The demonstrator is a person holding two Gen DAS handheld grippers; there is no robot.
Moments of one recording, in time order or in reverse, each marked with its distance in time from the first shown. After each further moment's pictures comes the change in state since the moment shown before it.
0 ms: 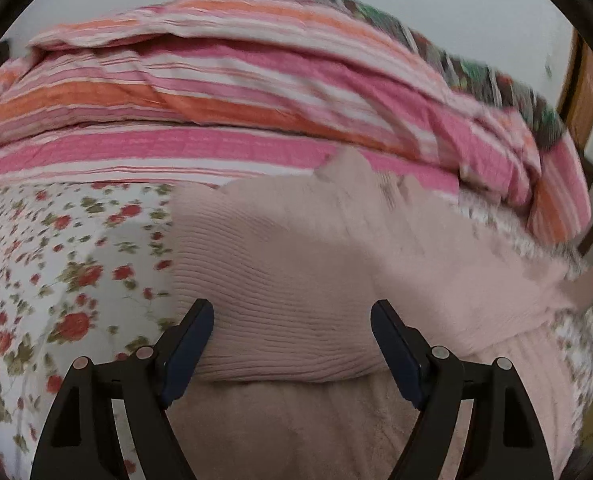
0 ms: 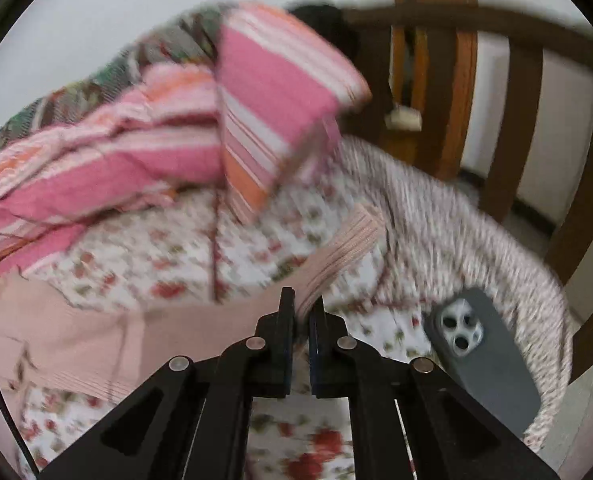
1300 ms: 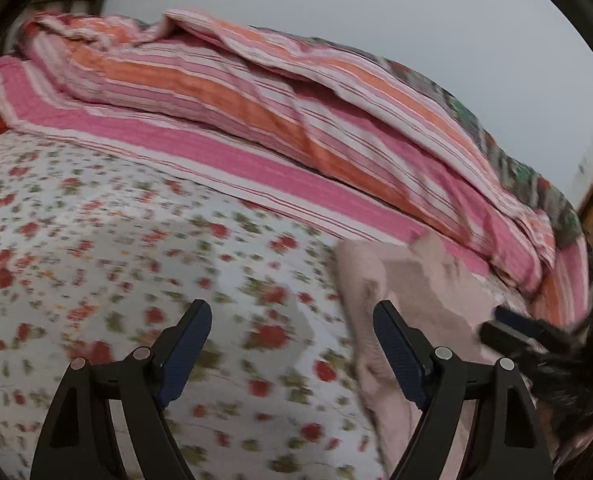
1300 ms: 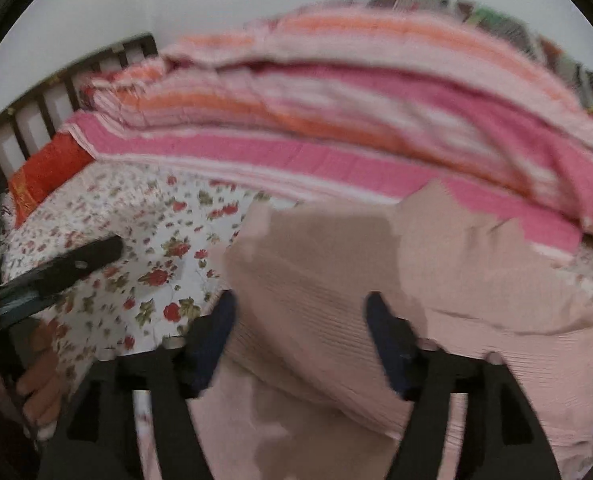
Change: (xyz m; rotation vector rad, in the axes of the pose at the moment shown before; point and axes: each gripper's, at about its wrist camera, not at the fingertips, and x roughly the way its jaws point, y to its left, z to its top) left arm -0.068 0.116 -0.001 -0.218 -0.107 0.022; right arm -0.116 0.456 -0.094 -0.521 0.157 0.791
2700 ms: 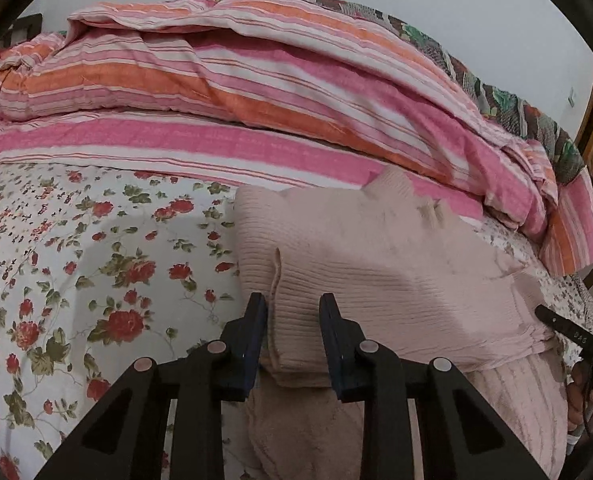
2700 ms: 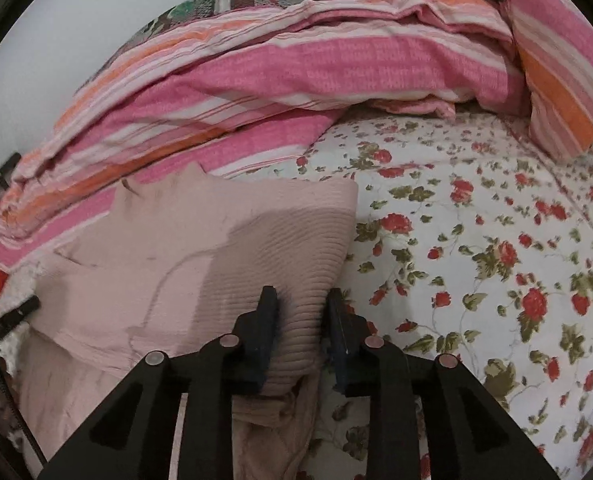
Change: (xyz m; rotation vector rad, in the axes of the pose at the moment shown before) left arm 0.064 -0.082 -0.026 0.152 0.100 0.031; right arm -0.051 -0.233 -0.099 0.443 0.001 -0.265
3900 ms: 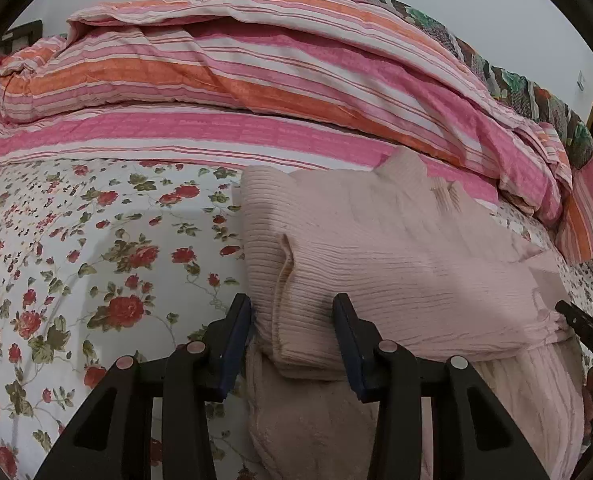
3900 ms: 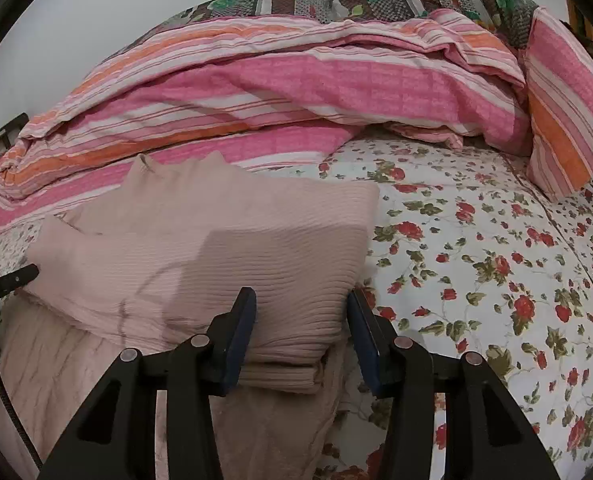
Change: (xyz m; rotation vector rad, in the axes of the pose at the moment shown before) left arm 0.006 -0.002 -0.007 0.021 0.024 0.062; right arm -0.012 0.025 -0.015 -0.120 -0.049 -0.047
